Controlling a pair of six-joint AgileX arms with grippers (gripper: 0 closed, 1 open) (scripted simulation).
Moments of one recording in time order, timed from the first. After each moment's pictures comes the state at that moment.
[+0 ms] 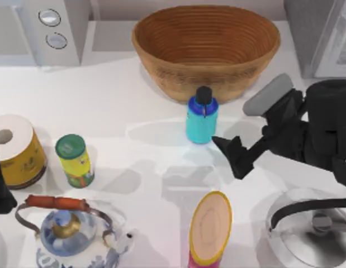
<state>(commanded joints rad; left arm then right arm) 0.00 0.00 0.00 0.00 0.00 0.00 0.45 1.70 0.65 0.54 -0.28 -0.15</state>
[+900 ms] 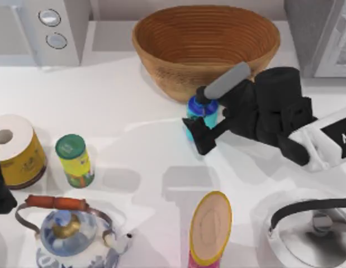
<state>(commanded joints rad) 0.00 0.00 0.00 0.00 0.00 0.00 0.49 2.09 0.97 0.61 -0.23 -0.12</state>
